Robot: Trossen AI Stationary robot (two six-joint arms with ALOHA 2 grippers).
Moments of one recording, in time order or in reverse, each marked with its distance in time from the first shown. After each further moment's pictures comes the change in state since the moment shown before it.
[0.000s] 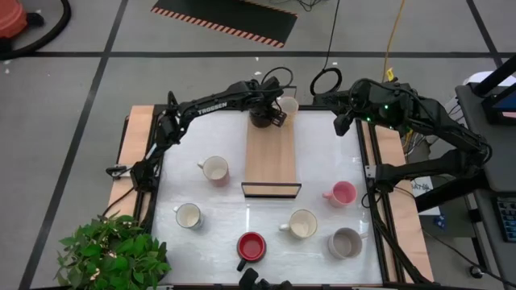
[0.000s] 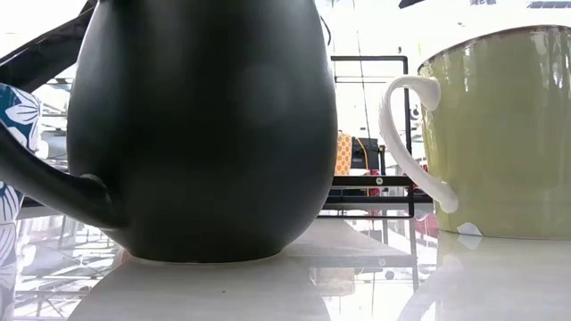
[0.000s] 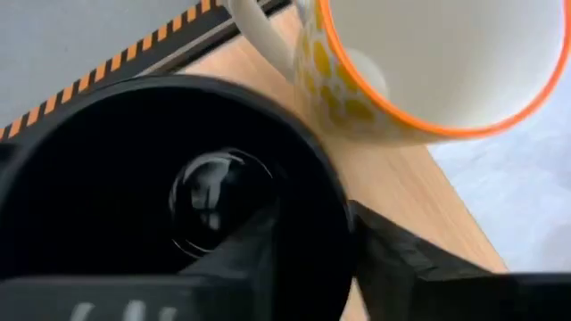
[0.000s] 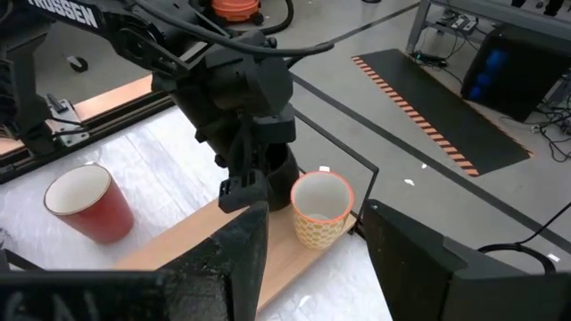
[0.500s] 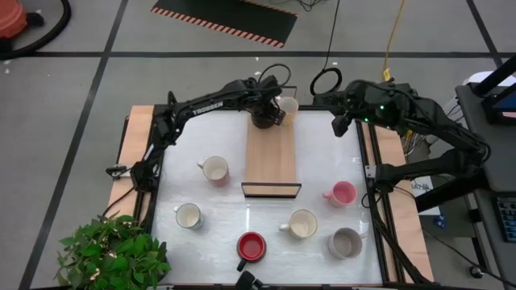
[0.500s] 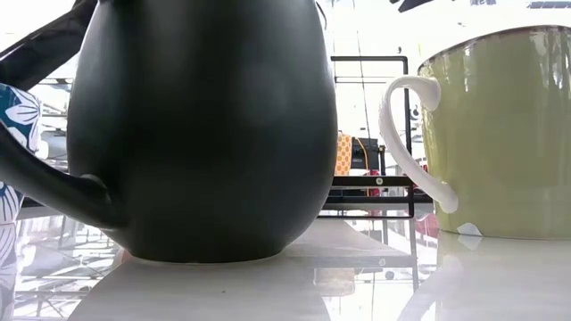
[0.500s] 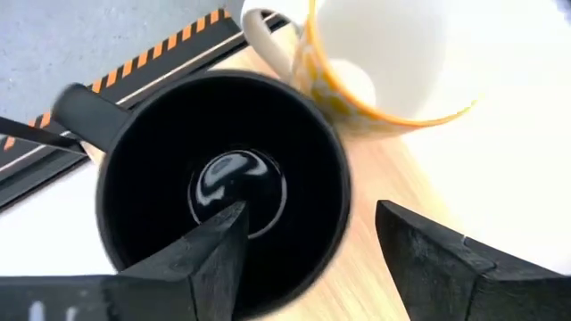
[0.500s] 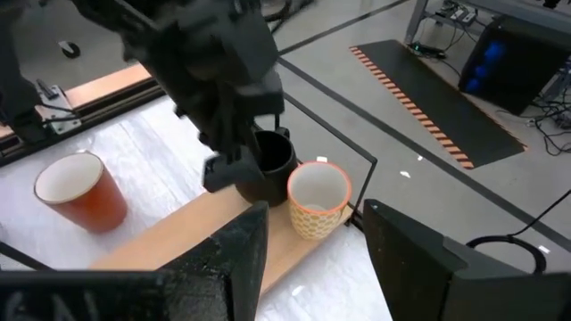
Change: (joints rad) left arm -0.014 -0.061 0.001 -0.038 -0.037 -0.032; right arm -0.001 0.021 0.000 -0.023 0.003 -0.003
